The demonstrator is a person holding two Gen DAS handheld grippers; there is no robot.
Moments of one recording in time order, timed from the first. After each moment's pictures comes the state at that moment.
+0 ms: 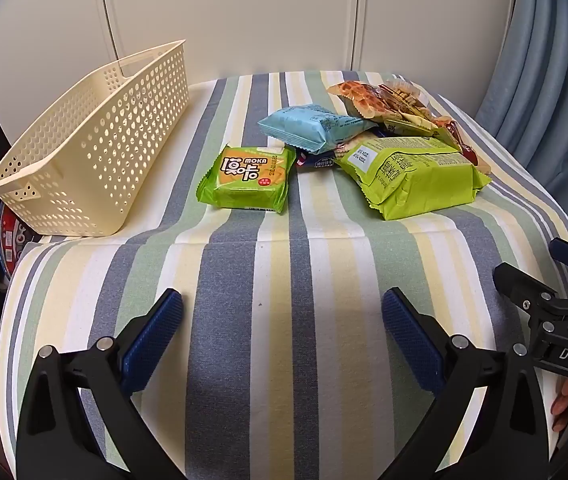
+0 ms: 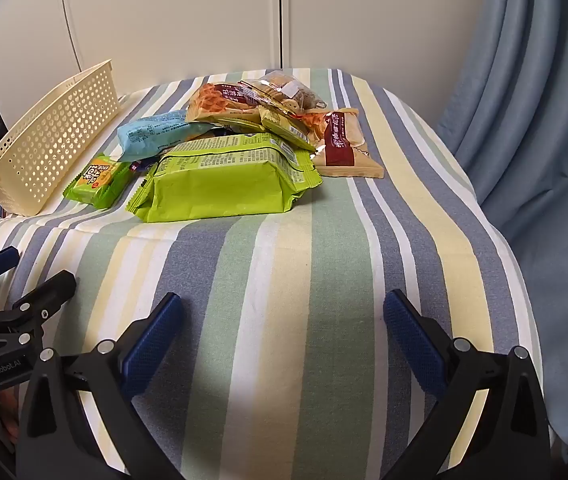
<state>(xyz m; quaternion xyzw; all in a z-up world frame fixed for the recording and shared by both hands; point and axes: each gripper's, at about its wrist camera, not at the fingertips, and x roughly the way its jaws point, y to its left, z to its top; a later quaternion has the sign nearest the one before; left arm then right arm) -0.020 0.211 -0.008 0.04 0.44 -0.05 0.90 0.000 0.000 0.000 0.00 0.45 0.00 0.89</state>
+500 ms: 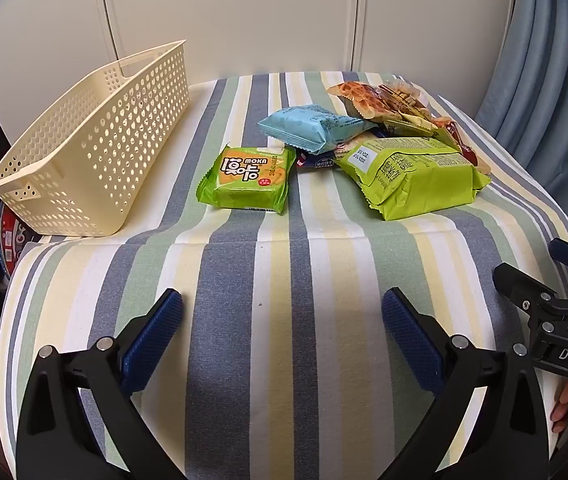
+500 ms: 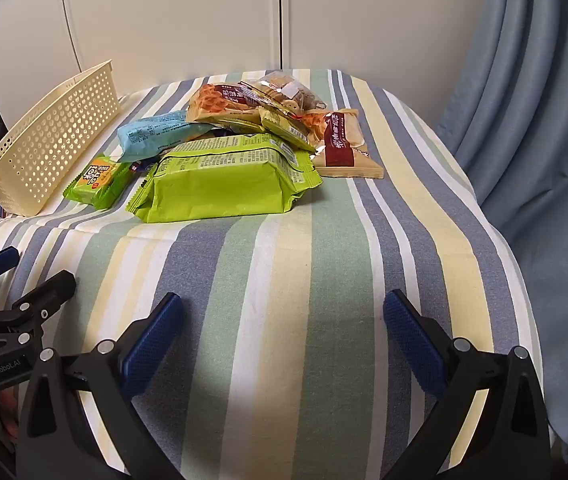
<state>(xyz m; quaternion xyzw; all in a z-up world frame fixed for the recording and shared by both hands) -0.021 0.212 -0.008 0.03 0.44 -0.05 0.90 0.000 0.000 0.000 0.01 0.45 0.00 0.89</state>
